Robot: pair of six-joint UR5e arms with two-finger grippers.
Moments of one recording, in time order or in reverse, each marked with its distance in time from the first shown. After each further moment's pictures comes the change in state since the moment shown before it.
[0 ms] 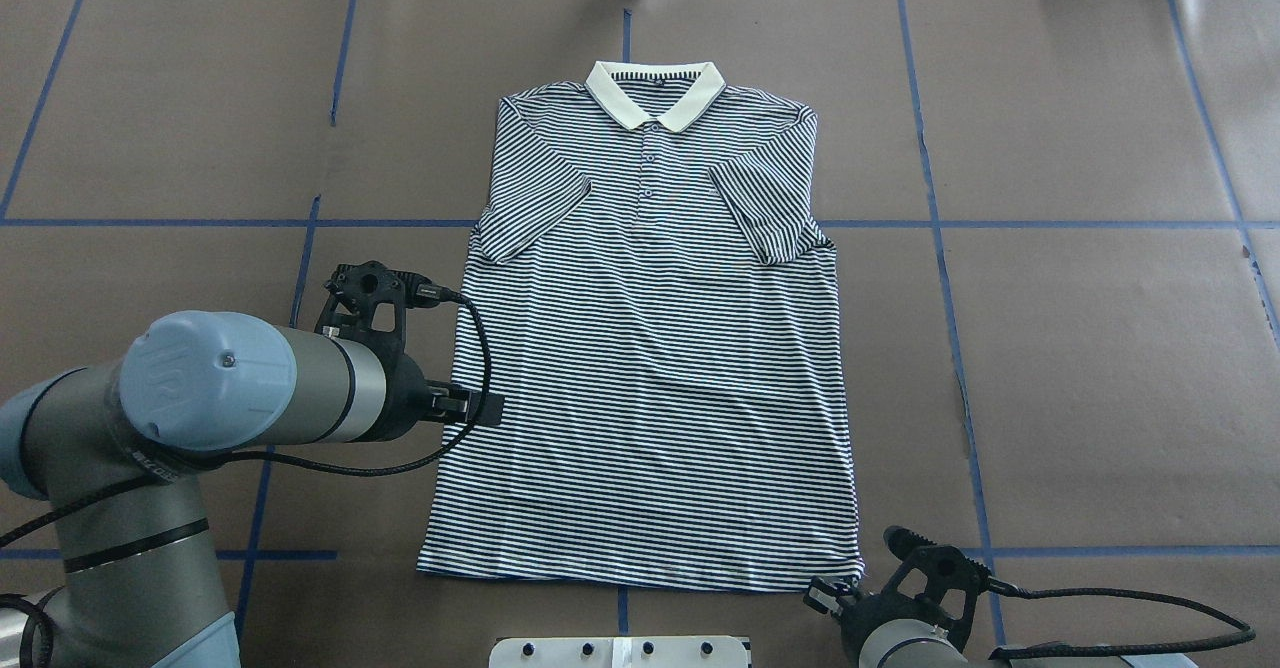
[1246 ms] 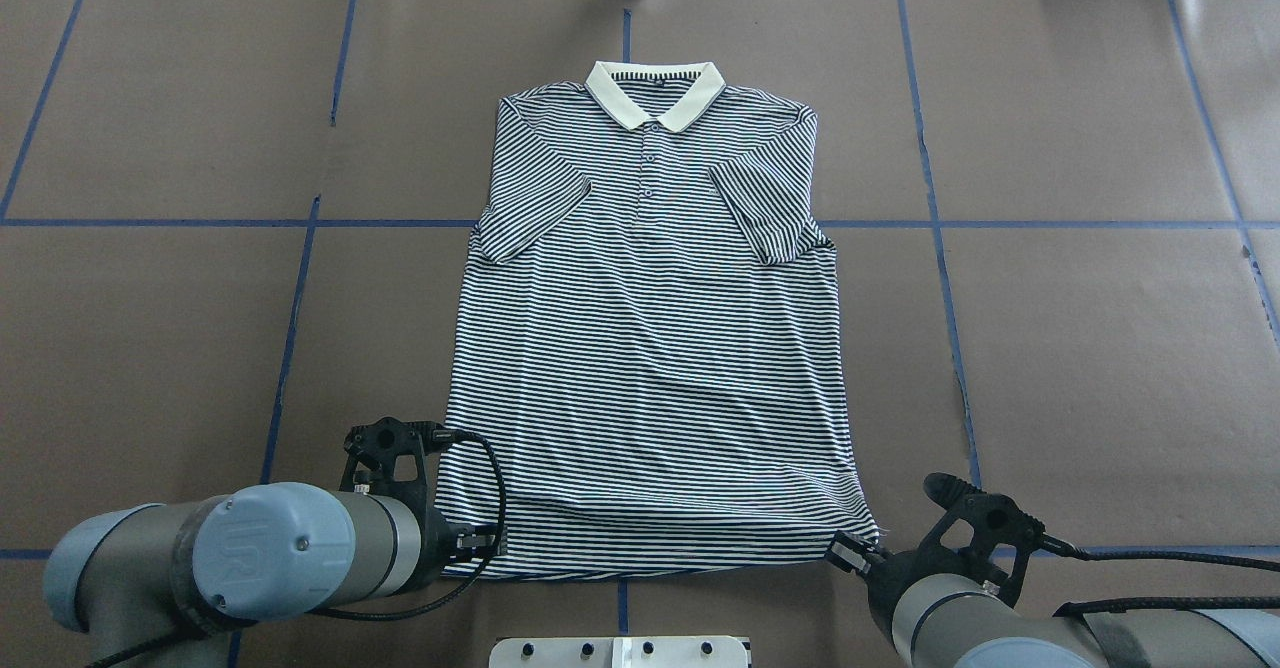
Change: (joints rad) left arm 0.247 0.055 0.011 0.010 0.075 -0.369; right arm 0.056 -0.003 0.189 -0.162 0.041 -0.003
